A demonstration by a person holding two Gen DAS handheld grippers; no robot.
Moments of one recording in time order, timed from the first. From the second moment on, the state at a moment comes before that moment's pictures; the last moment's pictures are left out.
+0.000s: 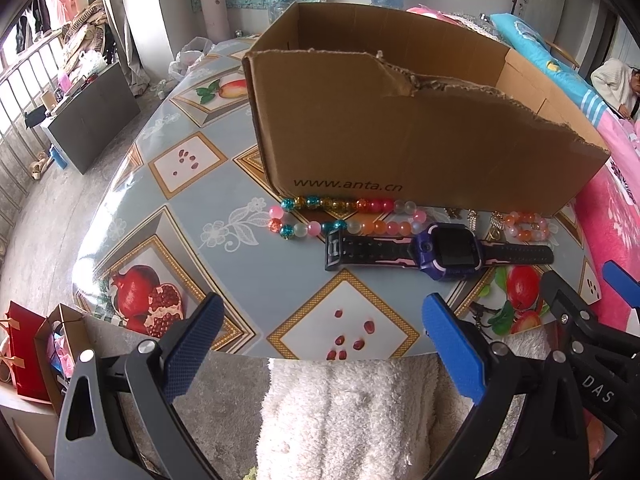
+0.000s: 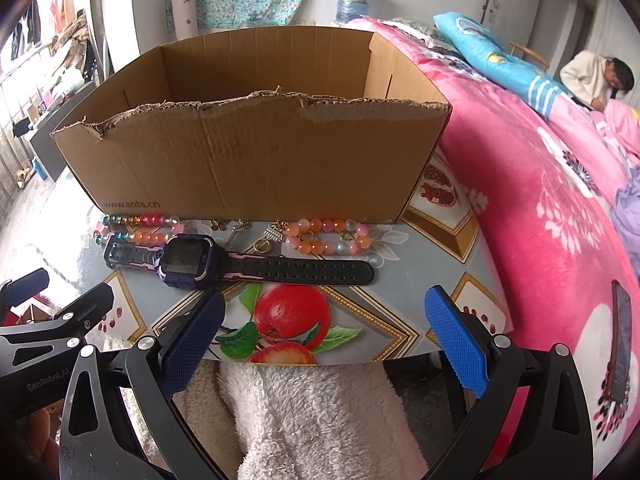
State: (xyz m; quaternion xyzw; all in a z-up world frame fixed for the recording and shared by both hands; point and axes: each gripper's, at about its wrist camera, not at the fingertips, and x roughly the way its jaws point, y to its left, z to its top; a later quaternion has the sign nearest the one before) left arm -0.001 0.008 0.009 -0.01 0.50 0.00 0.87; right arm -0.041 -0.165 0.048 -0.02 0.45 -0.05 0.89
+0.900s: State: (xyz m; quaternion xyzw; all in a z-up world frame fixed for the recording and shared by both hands) left arm -0.011 0.004 0.016 0.01 0.49 0.01 0.87; right arm -0.045 -0.171 0.053 -0.02 0.44 -0.05 0.89
